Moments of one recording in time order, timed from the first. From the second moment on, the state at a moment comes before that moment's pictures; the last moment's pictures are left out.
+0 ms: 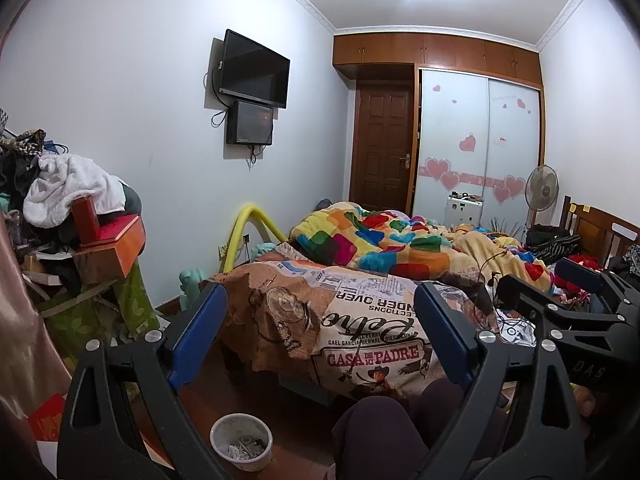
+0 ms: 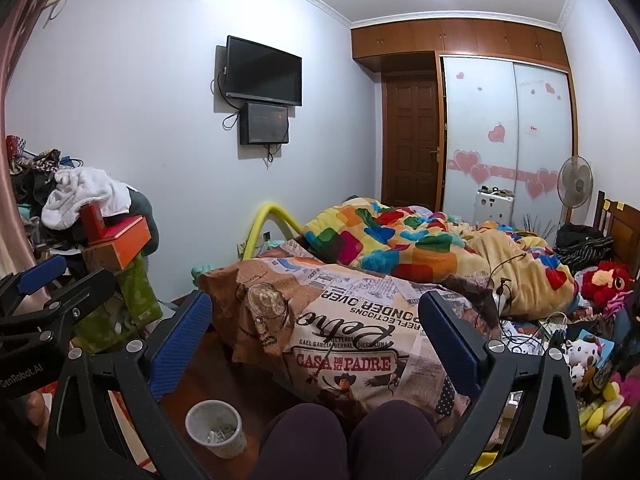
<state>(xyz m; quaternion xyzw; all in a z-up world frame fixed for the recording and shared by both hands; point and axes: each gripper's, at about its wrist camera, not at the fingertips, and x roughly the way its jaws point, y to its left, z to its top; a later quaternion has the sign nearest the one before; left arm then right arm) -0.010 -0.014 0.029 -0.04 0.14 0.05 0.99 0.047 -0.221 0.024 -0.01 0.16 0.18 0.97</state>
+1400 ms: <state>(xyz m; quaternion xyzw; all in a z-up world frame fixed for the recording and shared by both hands) -0.014 -0.015 0.013 -0.05 0.15 0.06 0.99 0.042 -0.212 0.020 -0.01 0.17 0.18 0.97</state>
